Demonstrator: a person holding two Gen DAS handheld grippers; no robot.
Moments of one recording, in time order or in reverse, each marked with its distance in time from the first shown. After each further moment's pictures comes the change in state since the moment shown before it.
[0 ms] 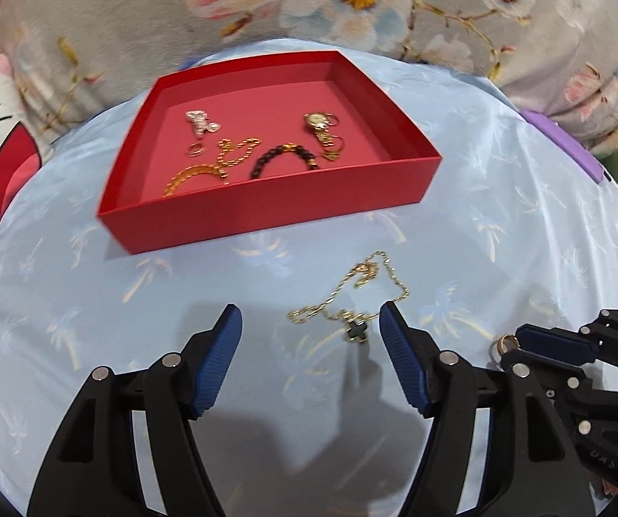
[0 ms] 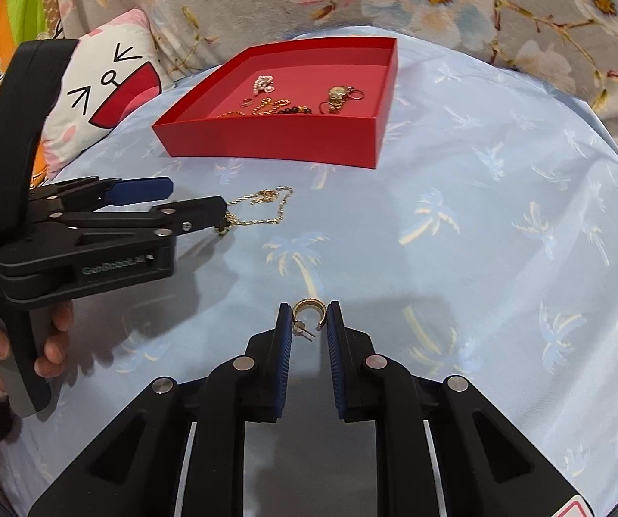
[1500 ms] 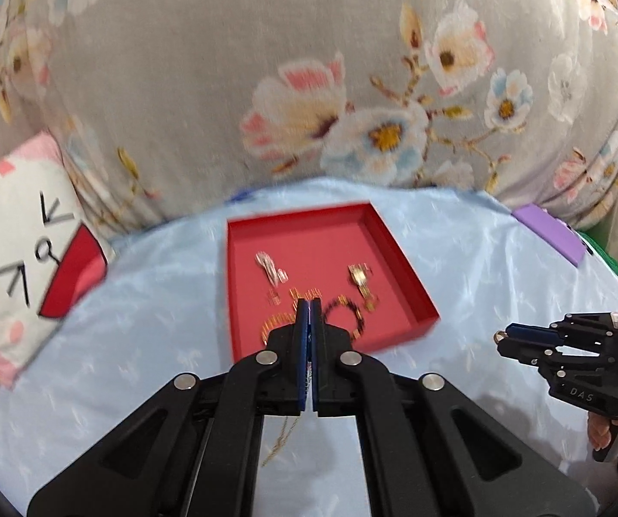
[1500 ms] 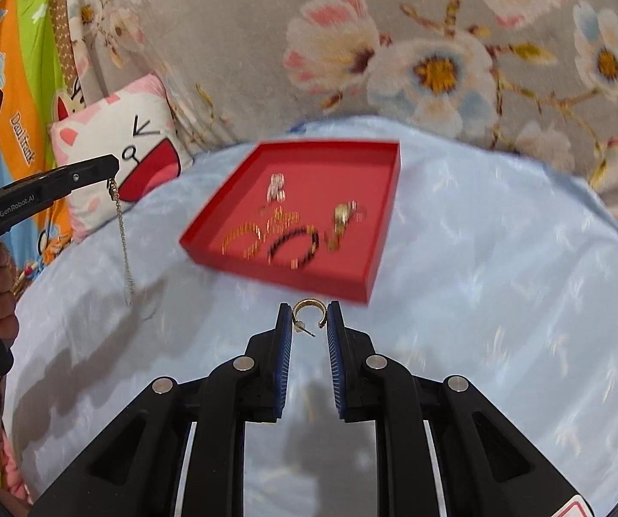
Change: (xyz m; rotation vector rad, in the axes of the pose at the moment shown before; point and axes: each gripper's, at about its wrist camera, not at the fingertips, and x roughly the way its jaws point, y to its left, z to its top) left arm -0.137 0.059 0.092 -0.006 -0.256 0.045; right arm -0.062 -0.009 0.094 -0.018 -0.162 0.065
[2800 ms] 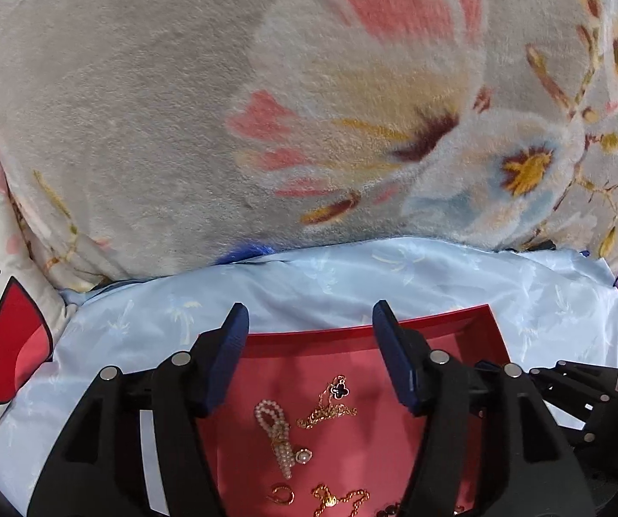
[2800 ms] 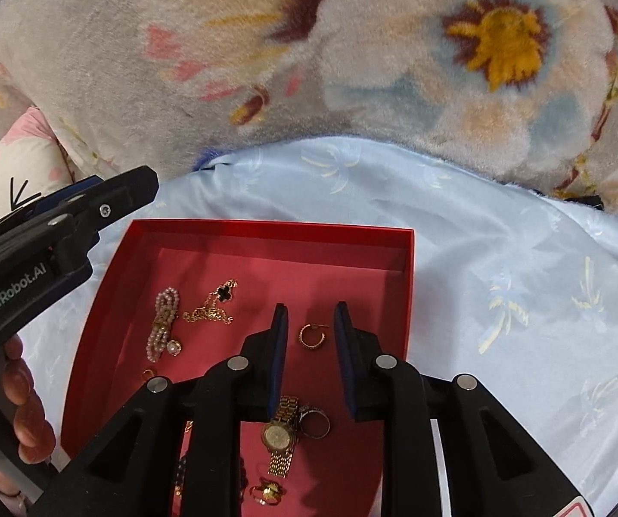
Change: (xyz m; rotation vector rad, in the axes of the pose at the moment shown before) left arm 0.242 0.026 0.097 -0.095 0.073 0.124; right arm 0.218 -0.057 0.148 0.116 0.121 -0.075
